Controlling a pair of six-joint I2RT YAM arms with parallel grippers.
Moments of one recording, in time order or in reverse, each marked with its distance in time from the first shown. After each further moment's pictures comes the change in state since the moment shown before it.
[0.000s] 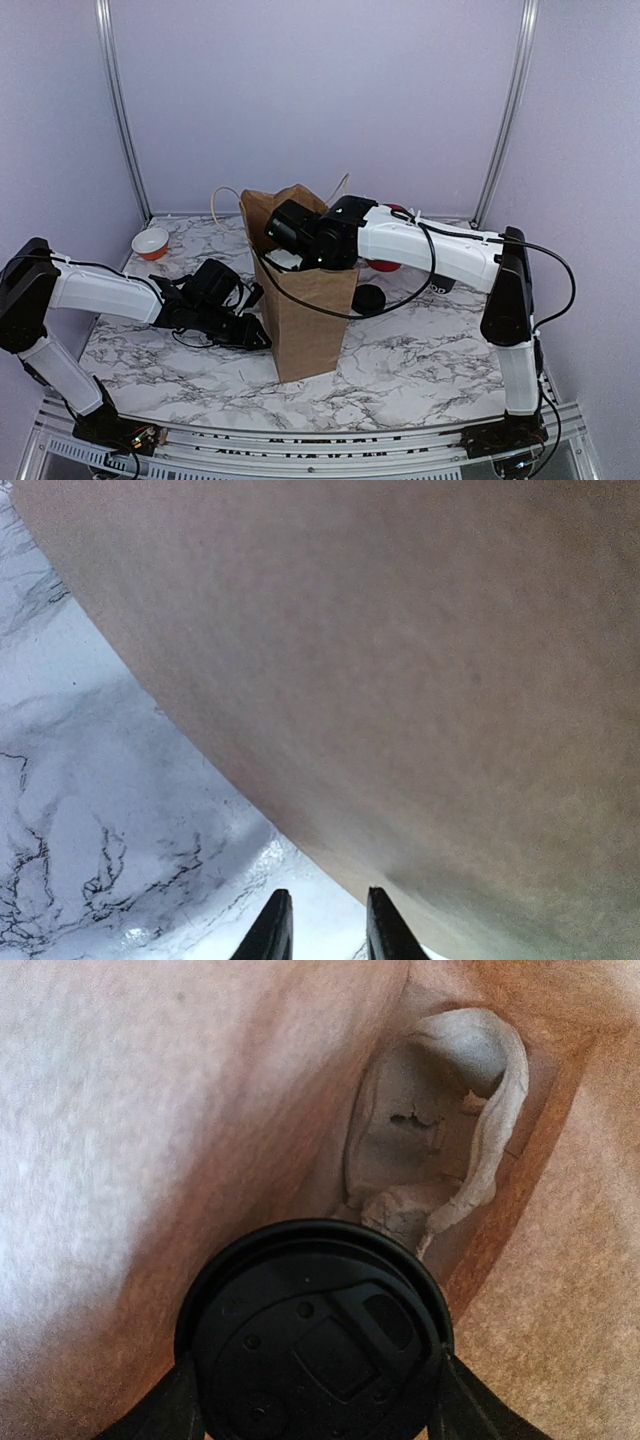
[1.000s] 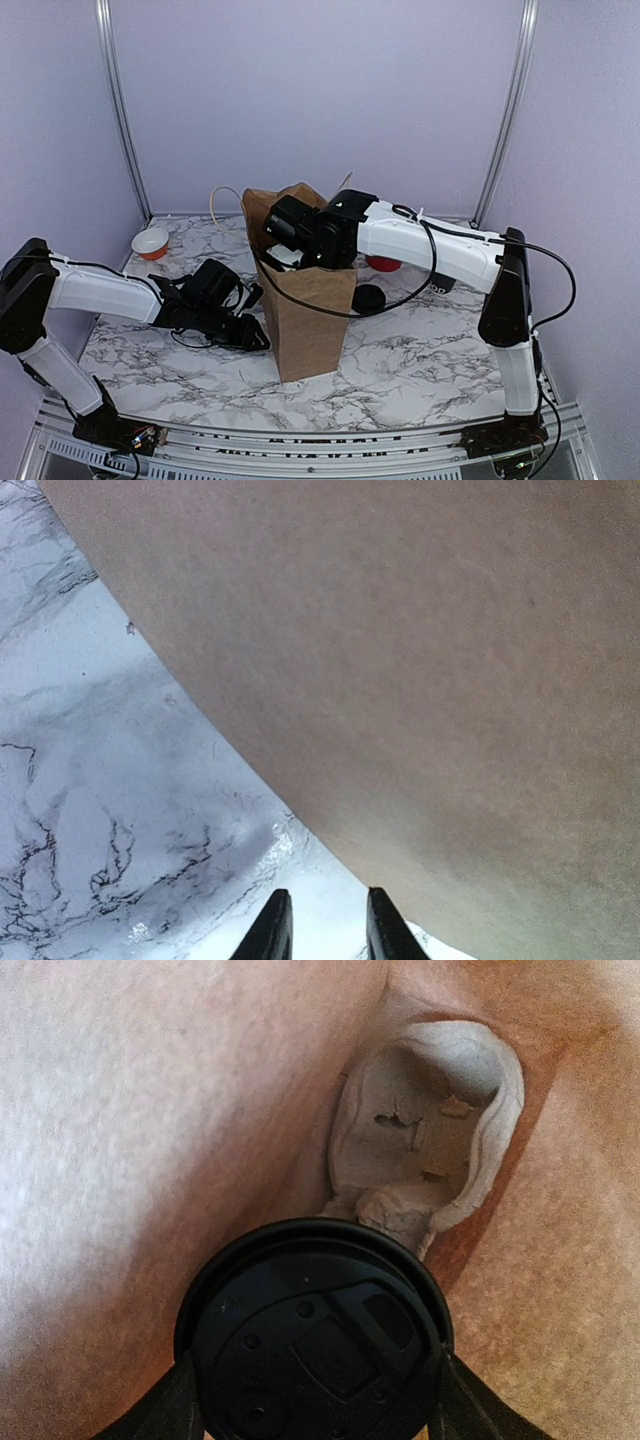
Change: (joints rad) left arm 0.000 -0.005 0.001 -0.023 -0.012 0.008; right arm 0.006 0.009 0.064 -0.066 0.060 0.002
